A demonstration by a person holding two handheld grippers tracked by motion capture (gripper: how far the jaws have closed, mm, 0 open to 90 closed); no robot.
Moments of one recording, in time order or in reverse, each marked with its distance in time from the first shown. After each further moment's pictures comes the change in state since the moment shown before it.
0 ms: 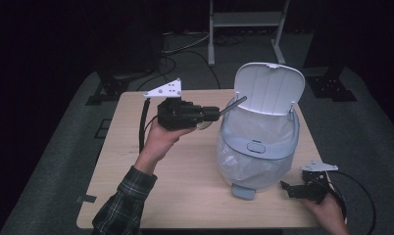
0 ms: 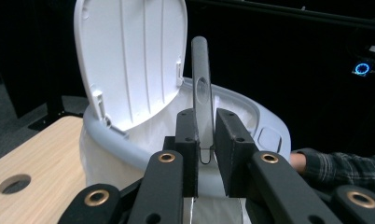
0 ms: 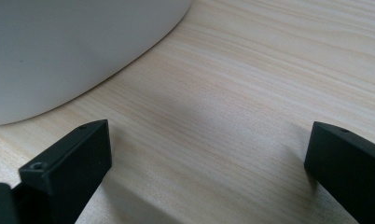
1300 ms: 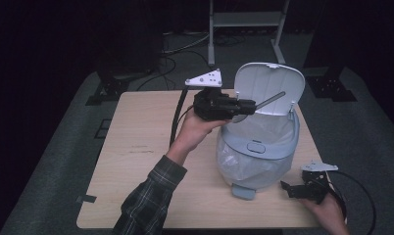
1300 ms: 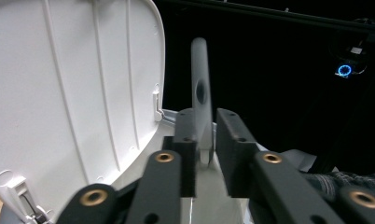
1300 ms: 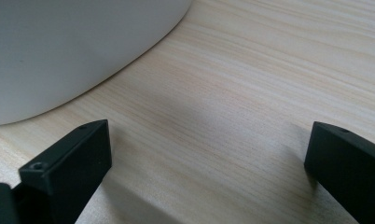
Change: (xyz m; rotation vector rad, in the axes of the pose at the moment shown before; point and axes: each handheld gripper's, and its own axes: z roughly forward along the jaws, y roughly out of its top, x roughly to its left) left arm 0.002 0.026 0.077 0.007 -0.079 0.017; right arm 0.000 0.000 0.000 0.000 0.000 0.000
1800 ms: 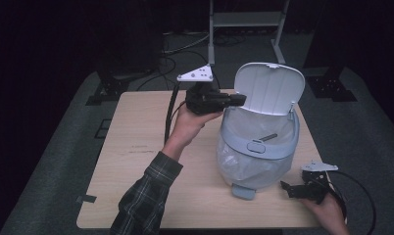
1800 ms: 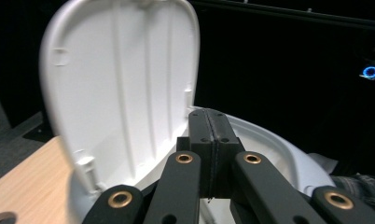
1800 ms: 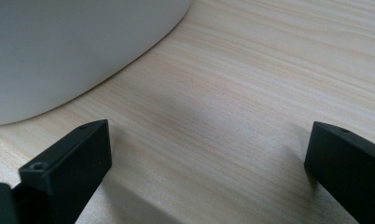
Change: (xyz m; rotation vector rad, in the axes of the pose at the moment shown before) left arm 0.017 0.000 -0.020 -0.002 0.076 0.002; right arm 0.000 0.000 0.000 0.000 0.000 0.000
